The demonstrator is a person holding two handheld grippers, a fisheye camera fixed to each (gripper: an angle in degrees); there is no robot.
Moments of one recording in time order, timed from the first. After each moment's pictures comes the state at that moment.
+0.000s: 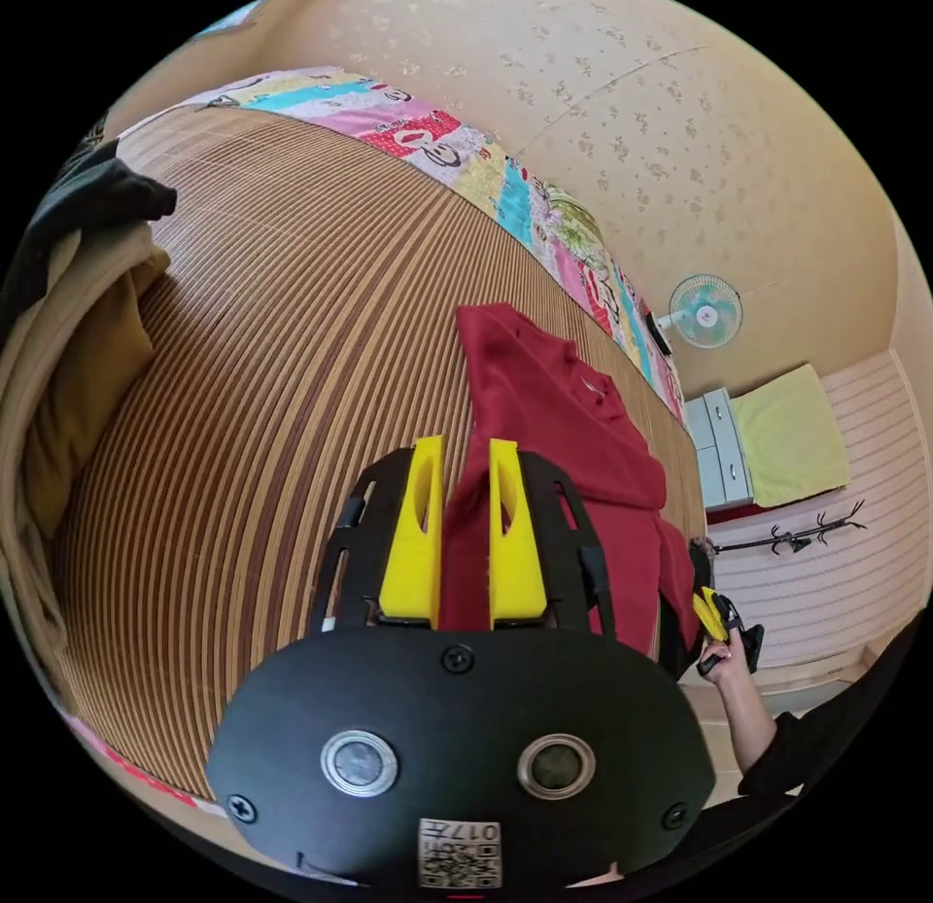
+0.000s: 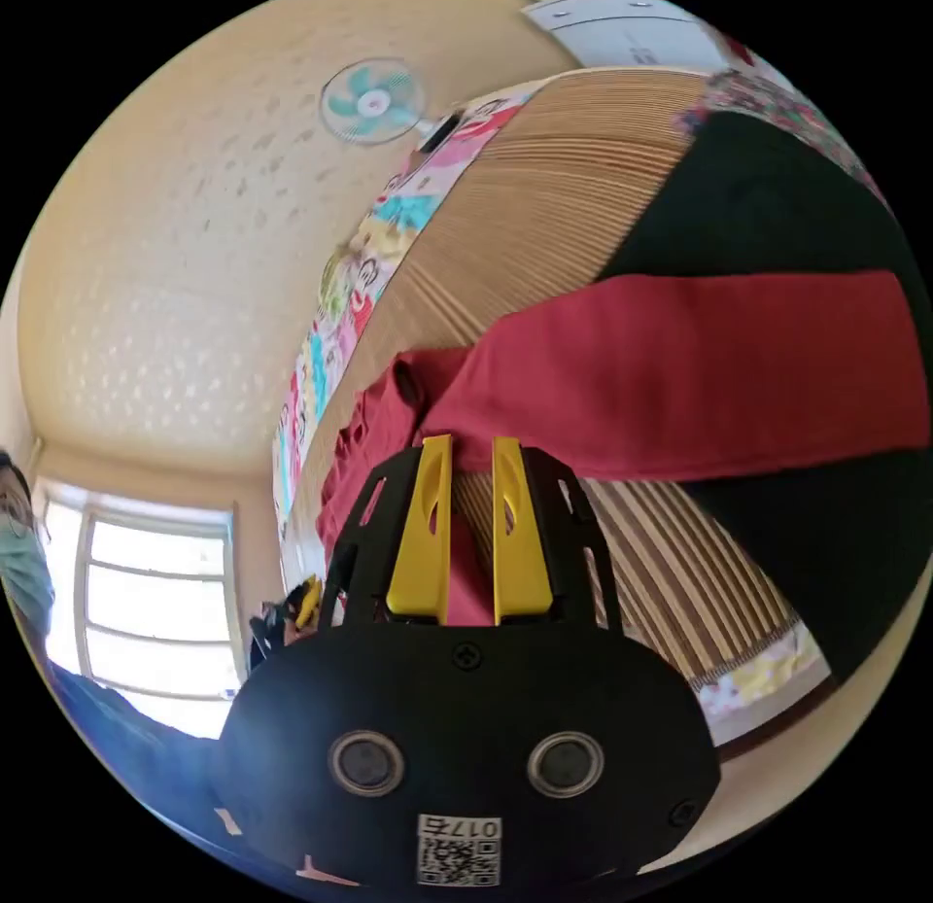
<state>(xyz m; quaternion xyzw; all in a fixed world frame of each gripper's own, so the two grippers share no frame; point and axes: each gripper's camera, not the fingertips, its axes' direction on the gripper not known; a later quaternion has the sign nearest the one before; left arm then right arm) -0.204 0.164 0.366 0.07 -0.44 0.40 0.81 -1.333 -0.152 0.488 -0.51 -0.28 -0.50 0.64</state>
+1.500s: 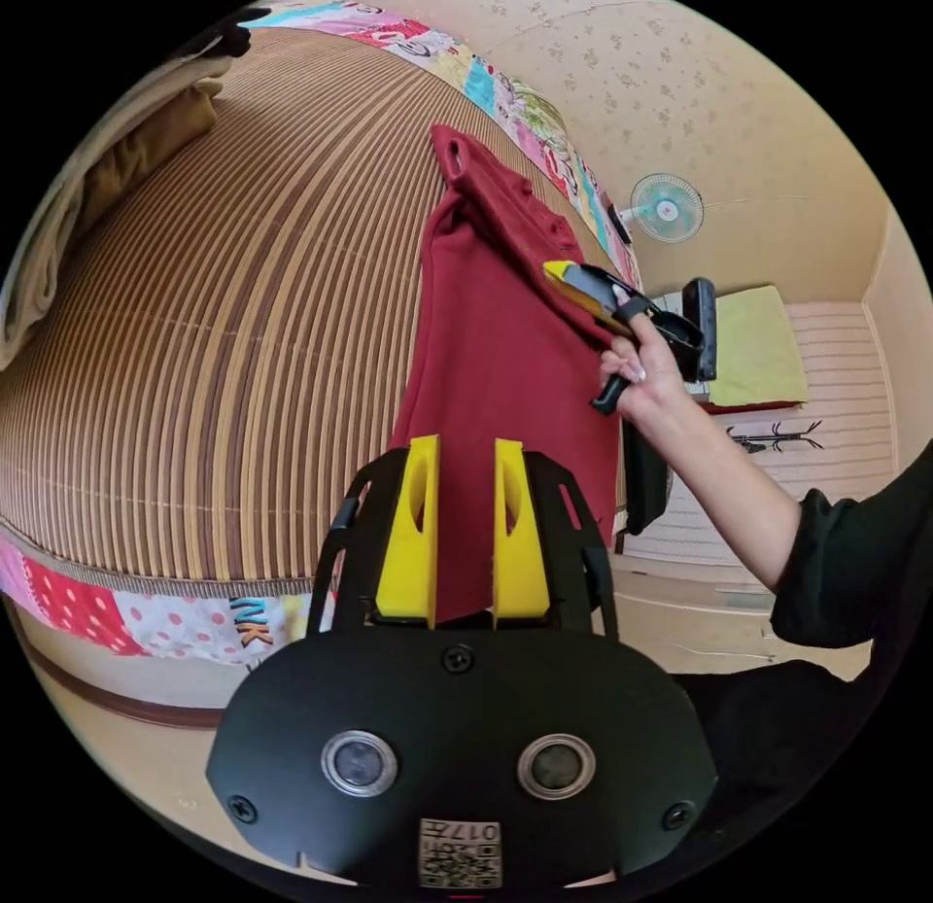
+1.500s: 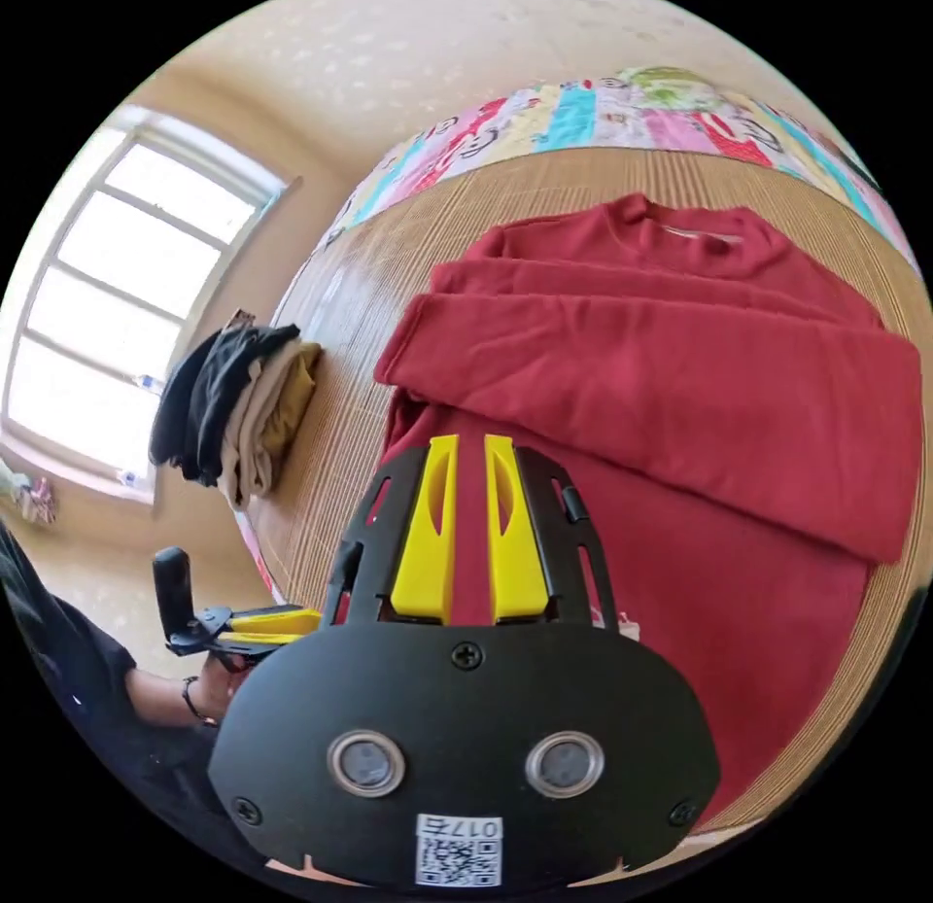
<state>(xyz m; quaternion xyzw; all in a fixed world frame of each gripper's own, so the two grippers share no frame) -0.331 0.238 0.262 -0.09 -0.43 0.35 0.83 -1.048 0.349 0.210 -0.51 -0.31 -0.77 0.24</state>
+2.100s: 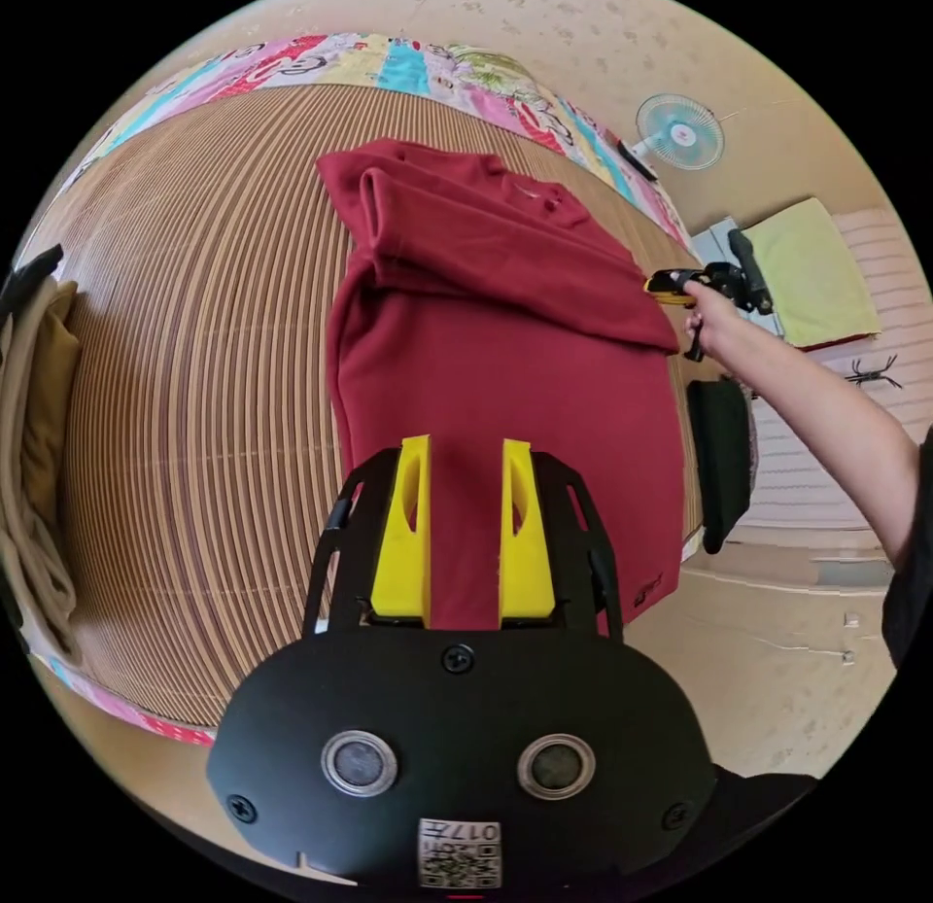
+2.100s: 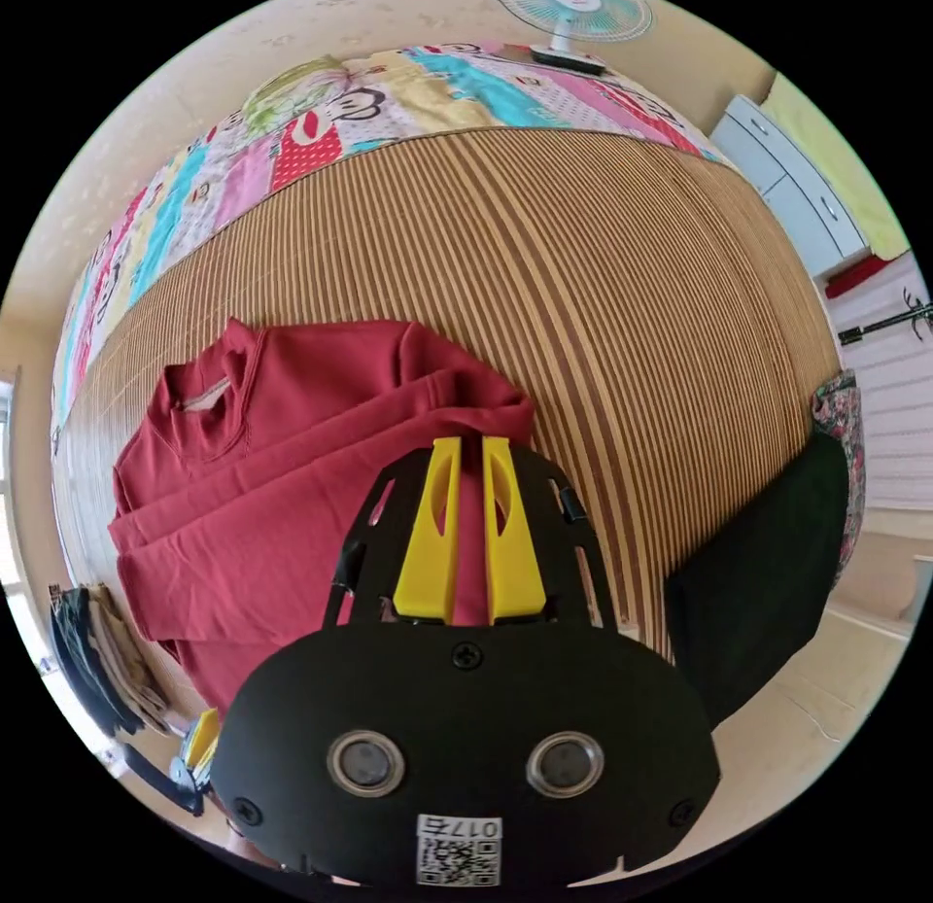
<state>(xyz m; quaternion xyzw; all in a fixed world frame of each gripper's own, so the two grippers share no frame) -0.334 0.205 0.457 -0.11 -0.56 0.40 0.72 -1.219 0.400 0.367 -0.31 -0.07 -0.81 0.49</state>
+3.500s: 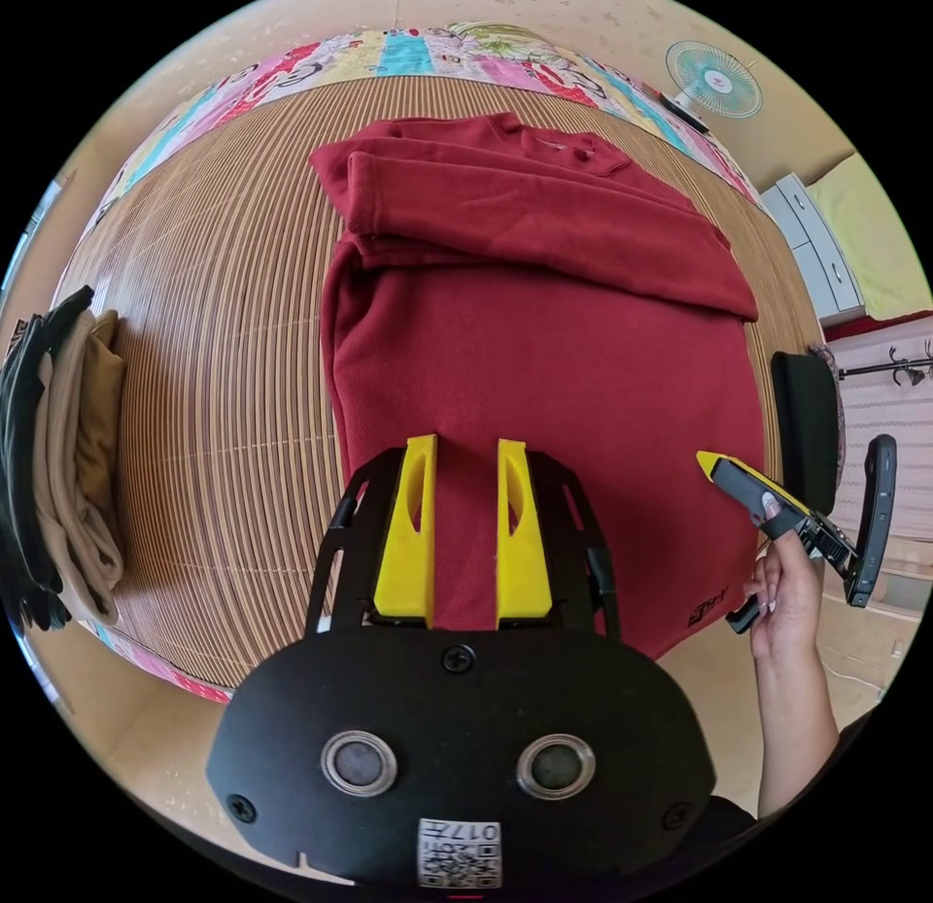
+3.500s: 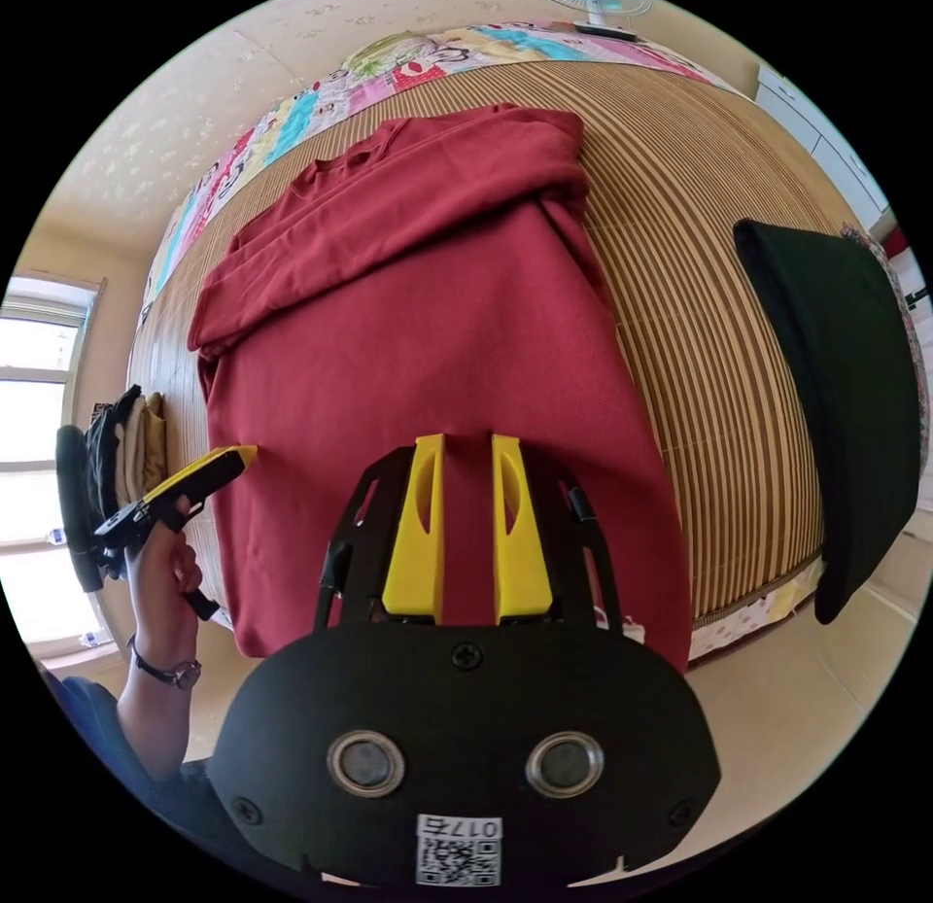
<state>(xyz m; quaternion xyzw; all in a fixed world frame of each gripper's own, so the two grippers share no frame) -0.394 0.276 0.561 -0.08 -0.66 0.40 0.63 -0.999 0.197 0.357 -0.42 -0.12 -0.79 0.43</state>
